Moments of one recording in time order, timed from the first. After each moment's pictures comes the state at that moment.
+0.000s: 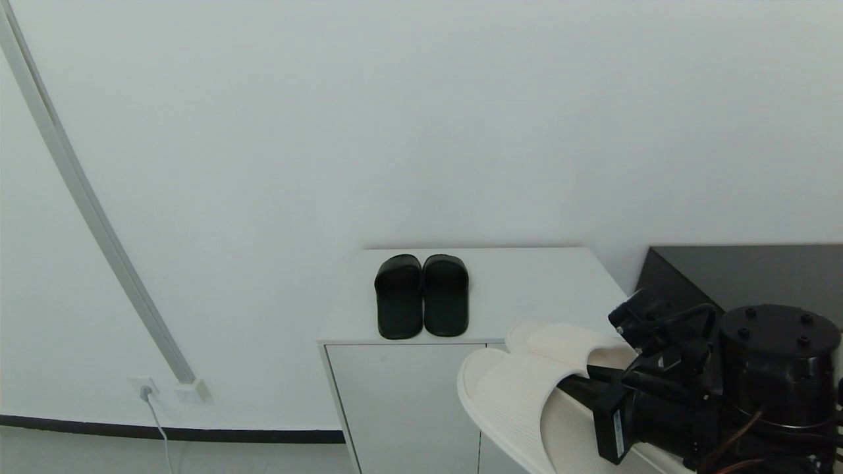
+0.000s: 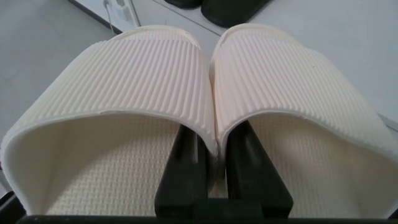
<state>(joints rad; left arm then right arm) 0.00 0.00 0.00 0.00 -0.05 0.01 0.76 1.54 -0.45 -0.75 -0.05 0.08</state>
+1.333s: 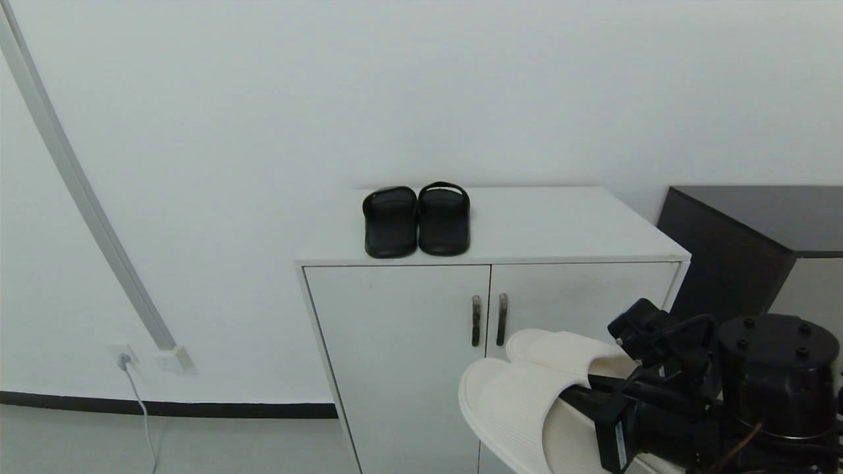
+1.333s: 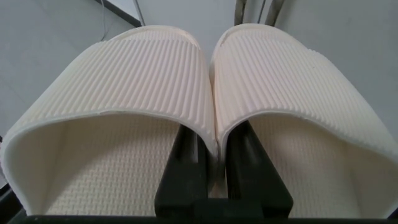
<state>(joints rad) 0.00 0.00 0.00 0.00 -0.05 0.01 0.78 1.54 -0.43 -0.75 -0.05 0.08</state>
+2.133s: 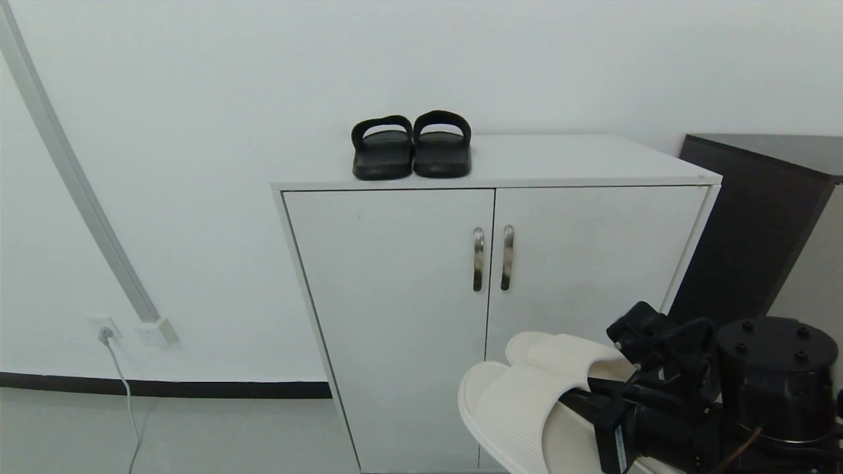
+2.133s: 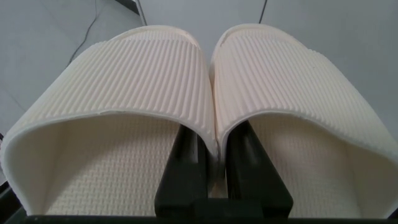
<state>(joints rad) 0.00 0.00 0.00 0.00 -0.04 0.01 0.78 1.54 -0.42 -0.75 -0.05 0.08</state>
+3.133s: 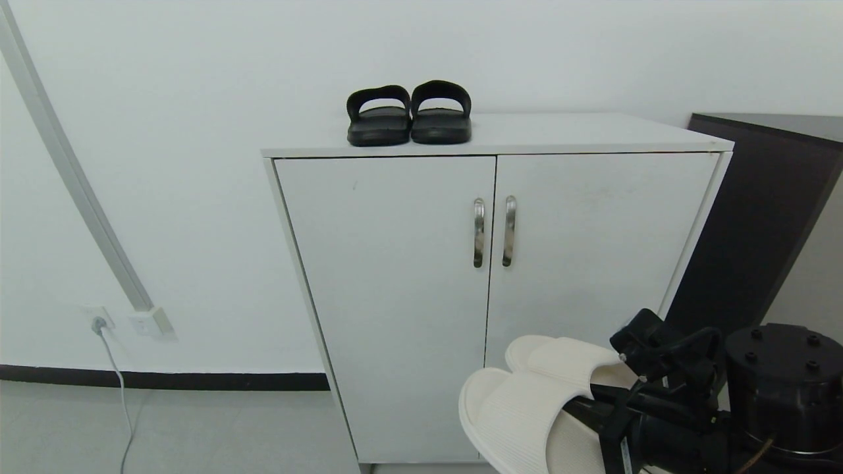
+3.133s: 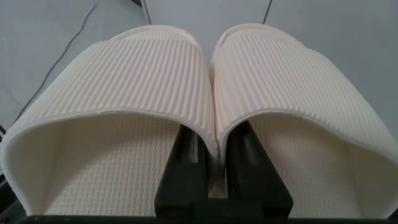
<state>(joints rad) 0.00 0.17 -0.21 0.03 -0.14 0.00 0.79 1.52 -0.40 -0.76 -0.05 0.05</state>
